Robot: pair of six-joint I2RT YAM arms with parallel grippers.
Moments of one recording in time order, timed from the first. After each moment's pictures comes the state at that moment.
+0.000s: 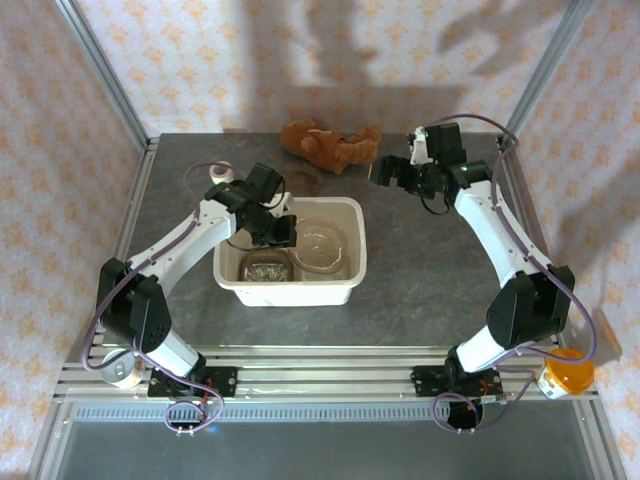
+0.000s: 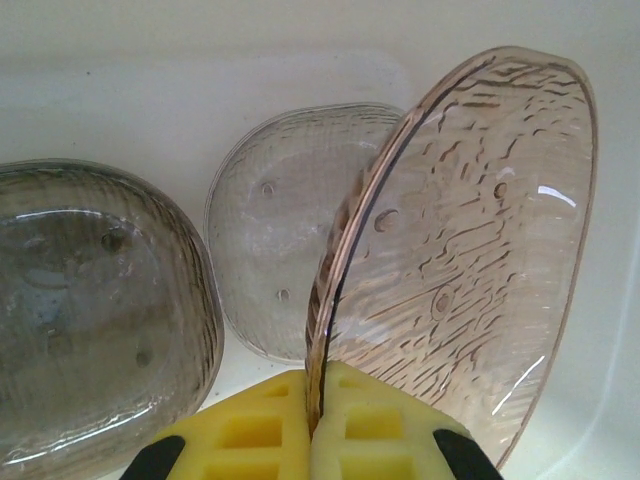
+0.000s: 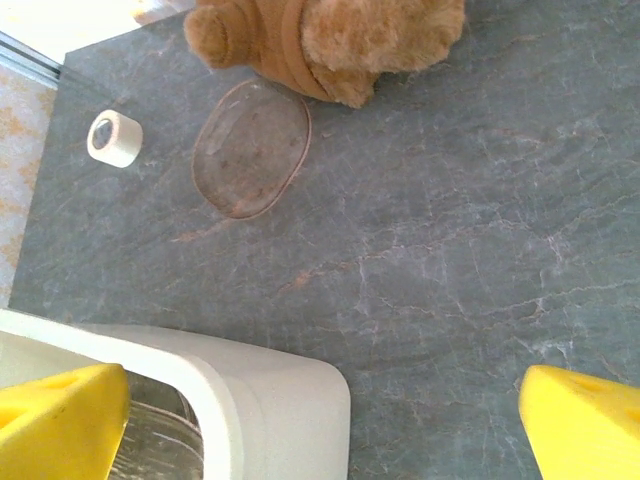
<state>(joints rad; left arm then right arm) -0.44 1.59 1.33 -0.96 0.35 -0.52 0.22 1.55 1.47 -0.73 -0.33 0.38</state>
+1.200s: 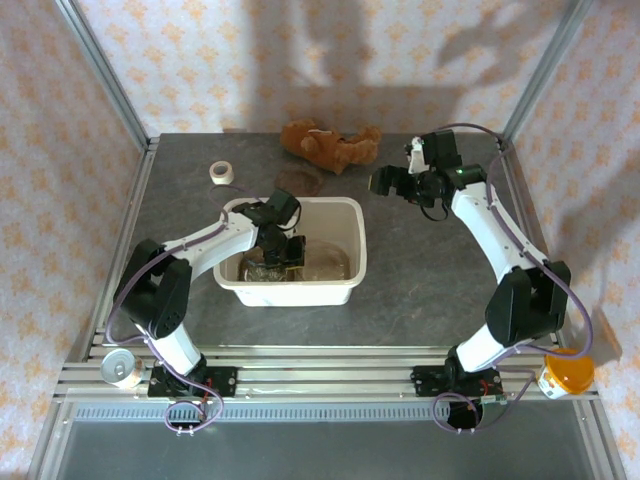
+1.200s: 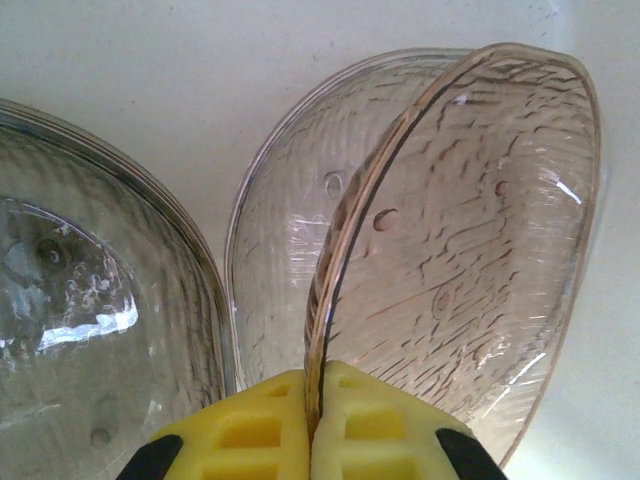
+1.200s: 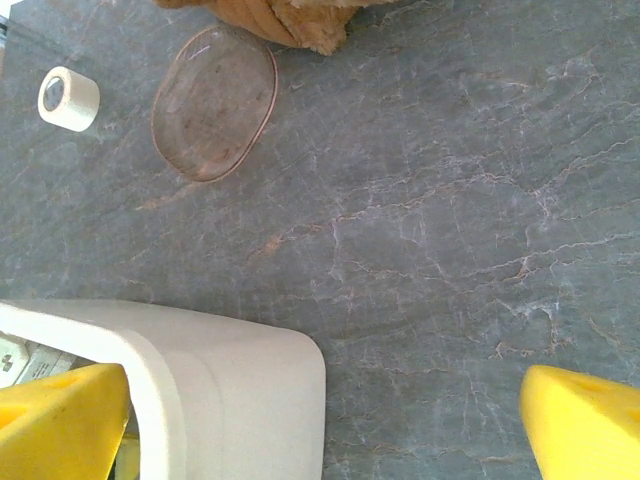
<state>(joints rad) -0.50 1.70 1.17 -0.77 0.31 -0.65 0.22 1.57 1.43 -0.76 -0.33 0.36</state>
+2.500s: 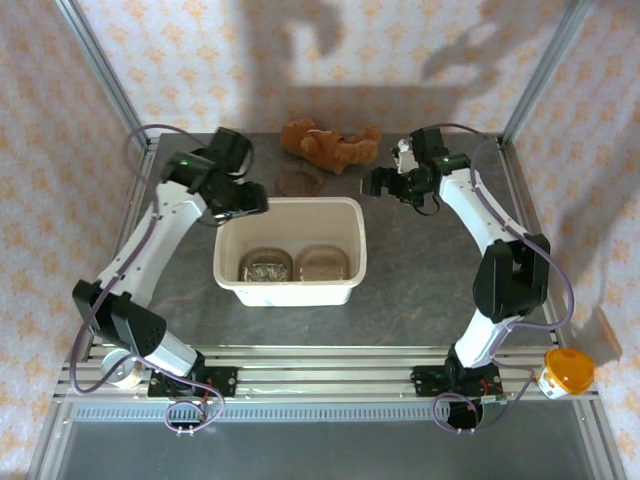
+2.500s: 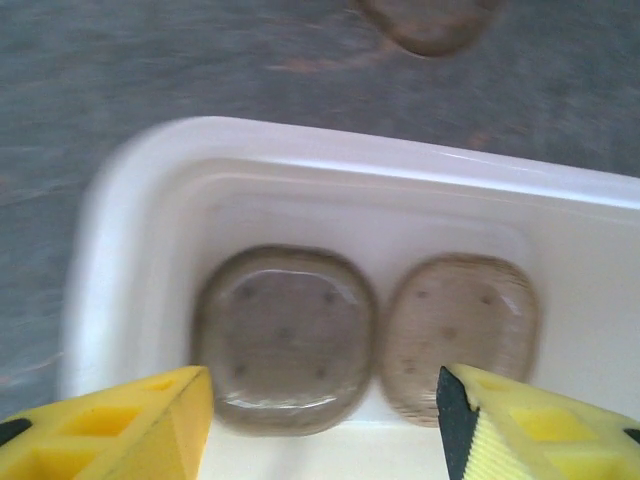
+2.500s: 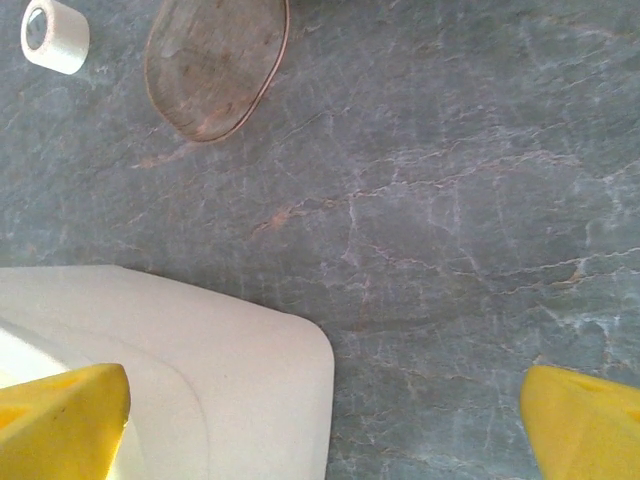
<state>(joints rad) -0.30 1.52 1.68 -1.32 -0.02 -0.55 0.22 1.74 1.53 -0.82 -0.44 0.29</state>
